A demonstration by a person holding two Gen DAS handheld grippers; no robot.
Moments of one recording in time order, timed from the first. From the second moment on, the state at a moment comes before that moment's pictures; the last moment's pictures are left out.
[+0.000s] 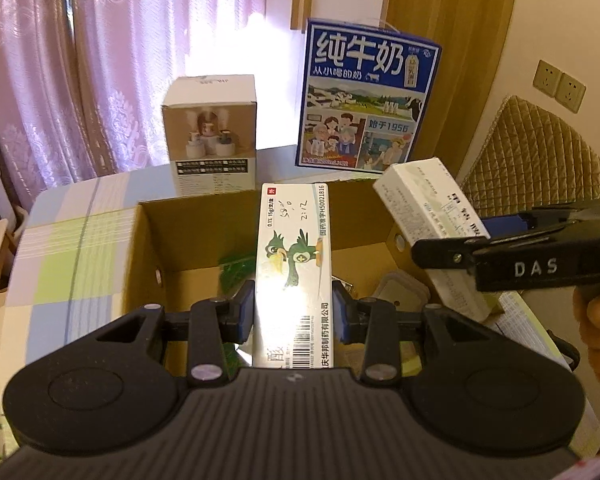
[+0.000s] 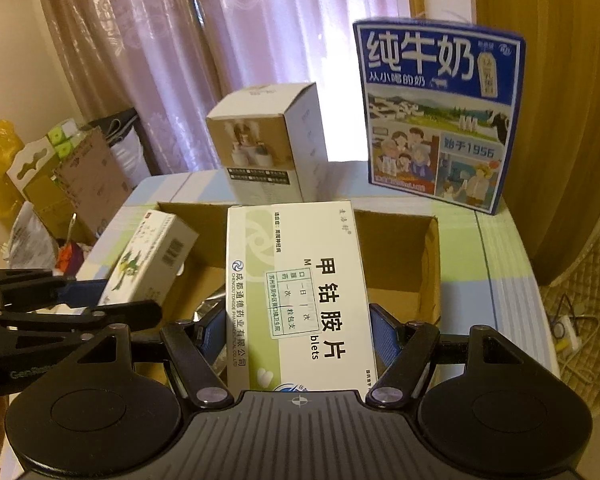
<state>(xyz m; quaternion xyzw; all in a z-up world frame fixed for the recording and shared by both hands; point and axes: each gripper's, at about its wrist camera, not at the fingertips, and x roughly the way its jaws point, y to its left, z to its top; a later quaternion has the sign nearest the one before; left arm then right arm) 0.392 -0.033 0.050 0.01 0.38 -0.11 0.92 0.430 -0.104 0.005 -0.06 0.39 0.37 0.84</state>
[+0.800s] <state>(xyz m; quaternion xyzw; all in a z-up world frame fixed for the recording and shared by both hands) 0.362 -0.005 0.030 -0.01 0.36 -0.09 0.93 0.422 -0.112 -0.008 -0.05 0.38 0.37 0.85</state>
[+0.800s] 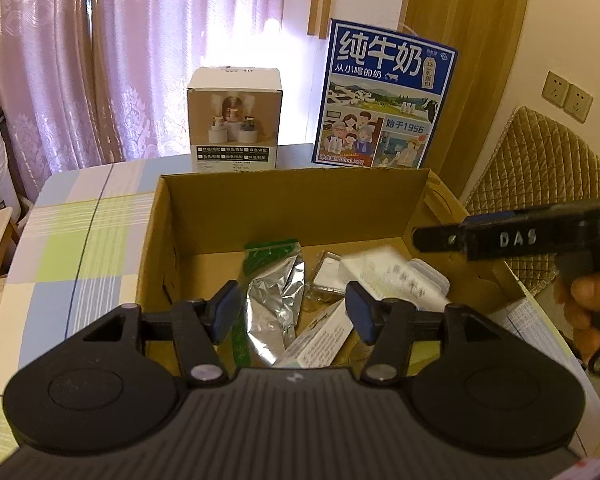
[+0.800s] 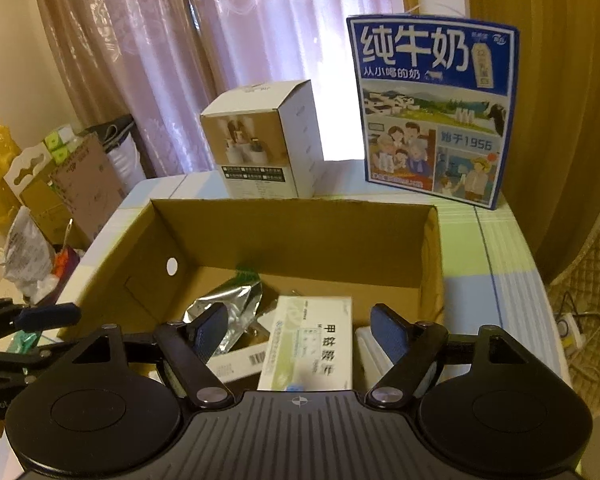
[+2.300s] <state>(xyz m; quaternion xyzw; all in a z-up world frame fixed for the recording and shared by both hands) 0.125 -0.048 0.015 0.02 0.42 -0.09 0.90 0.236 -0.274 -0.049 -0.19 0.40 0.41 0.80</state>
